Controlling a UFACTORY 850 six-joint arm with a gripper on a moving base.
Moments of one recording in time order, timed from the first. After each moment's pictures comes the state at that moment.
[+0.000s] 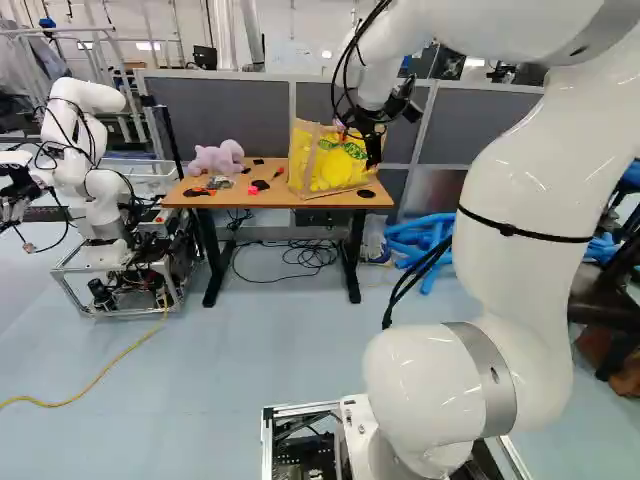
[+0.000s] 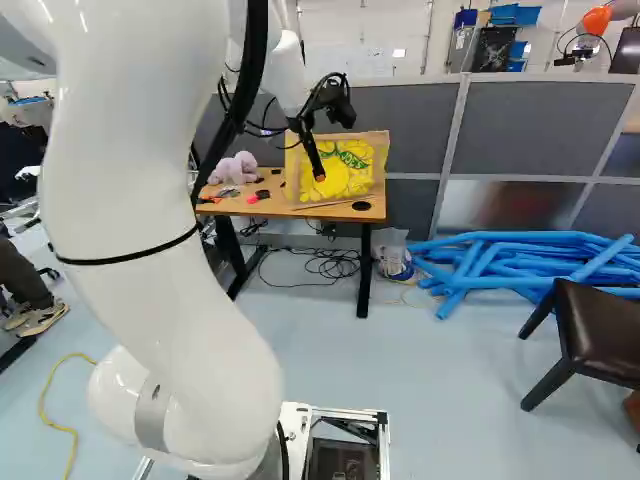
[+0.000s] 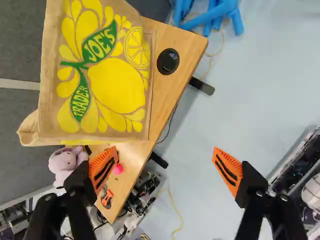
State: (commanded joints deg) arm -3.1 -9.5 -70.4 -0.7 -28.5 62.3
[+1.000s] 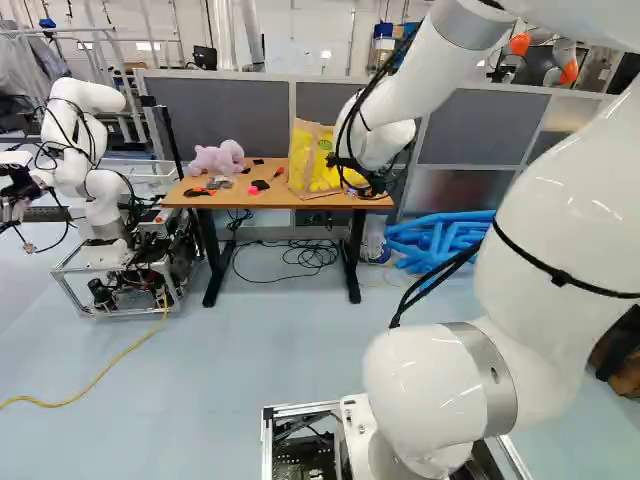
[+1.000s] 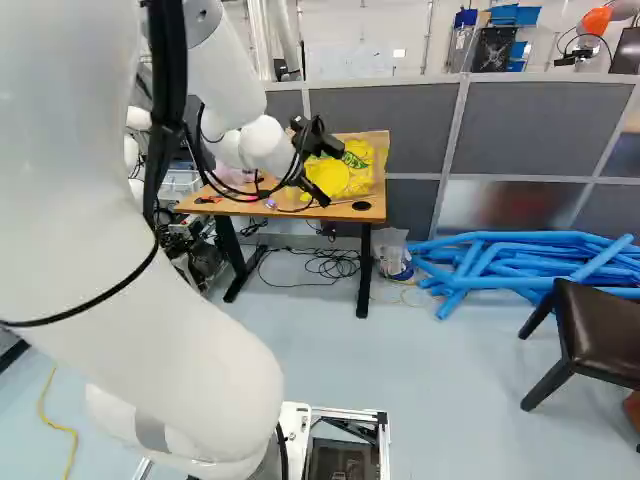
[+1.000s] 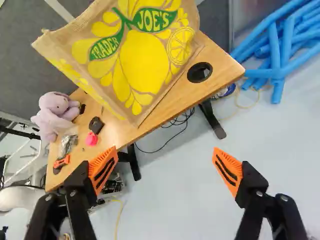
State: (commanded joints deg) arm -1.6 3.0 -38.3 -0.3 10.0 31.7
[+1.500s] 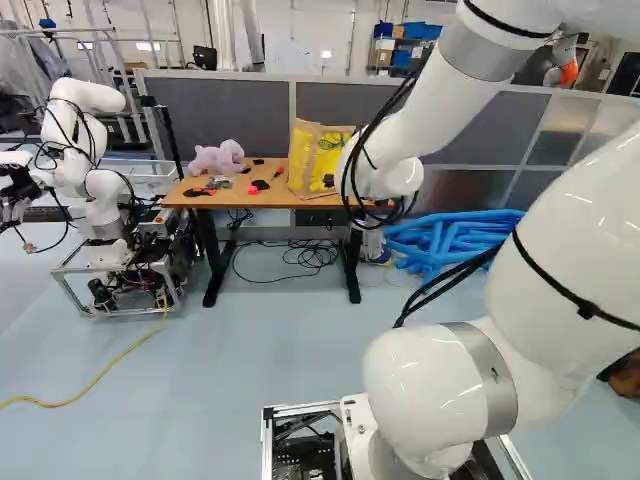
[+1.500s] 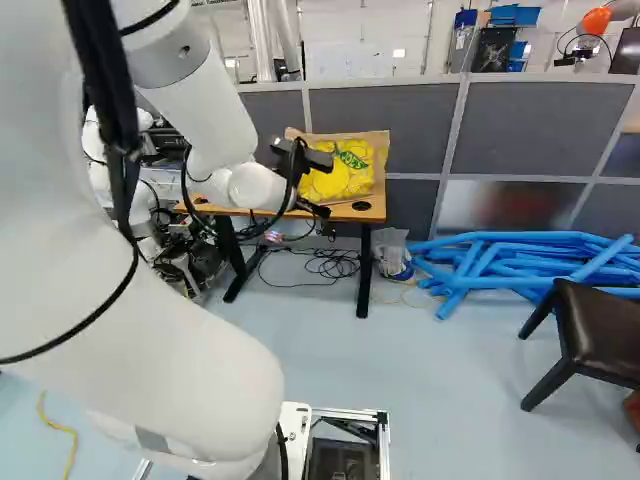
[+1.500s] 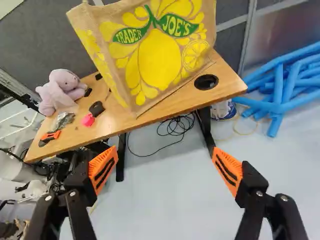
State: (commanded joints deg) arm -0.9 8.2 -25.1 -0.2 25.9 19.1
